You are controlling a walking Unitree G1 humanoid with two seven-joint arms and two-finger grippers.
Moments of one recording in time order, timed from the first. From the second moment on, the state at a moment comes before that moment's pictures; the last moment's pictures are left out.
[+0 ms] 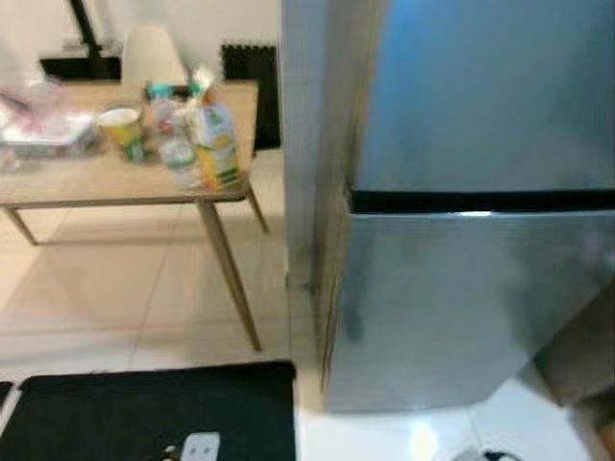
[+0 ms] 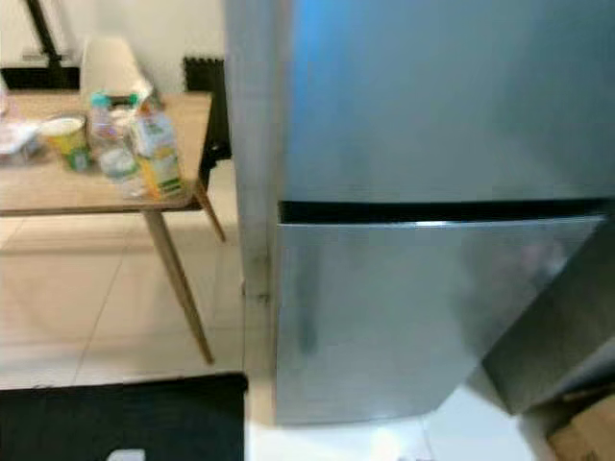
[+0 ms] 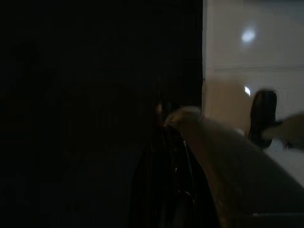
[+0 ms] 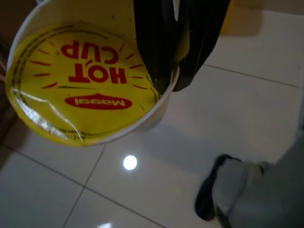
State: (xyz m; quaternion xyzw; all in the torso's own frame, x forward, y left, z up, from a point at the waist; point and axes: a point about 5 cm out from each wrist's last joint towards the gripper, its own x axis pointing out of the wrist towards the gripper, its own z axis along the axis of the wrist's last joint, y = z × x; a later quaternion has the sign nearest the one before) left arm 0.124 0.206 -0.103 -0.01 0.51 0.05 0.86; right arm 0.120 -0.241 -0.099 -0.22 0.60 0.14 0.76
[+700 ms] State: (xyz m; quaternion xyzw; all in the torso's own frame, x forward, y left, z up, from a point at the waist) left arm 0.175 0.238 -0.075 -0.07 0.40 0.14 0.90; right arm 0.124 -0.234 -0.099 -0.22 0.59 0.14 0.76
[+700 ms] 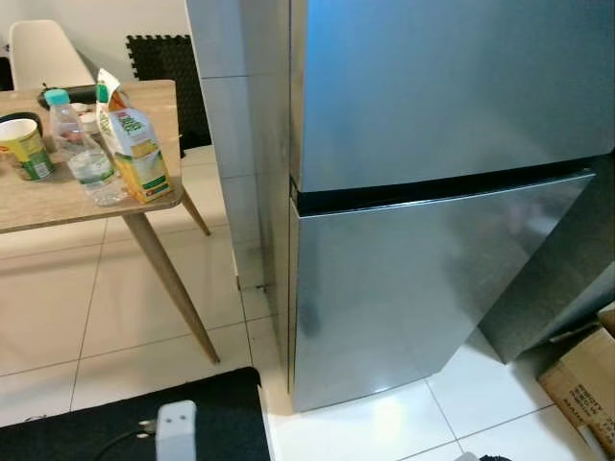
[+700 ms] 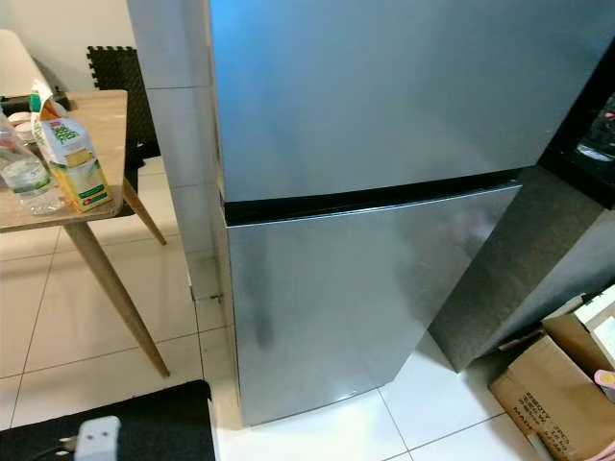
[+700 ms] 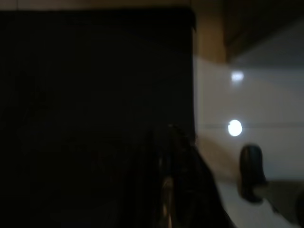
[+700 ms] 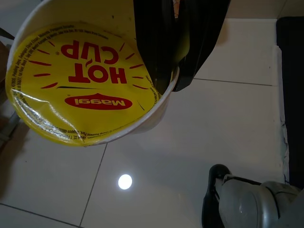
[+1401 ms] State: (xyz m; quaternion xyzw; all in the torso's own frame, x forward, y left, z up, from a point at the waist) left arm 0.316 0.275 0.097 -0.11 0.00 -0.15 0.98; right arm 0.126 -0.242 -0.097 -0.24 0.58 0.11 0.77
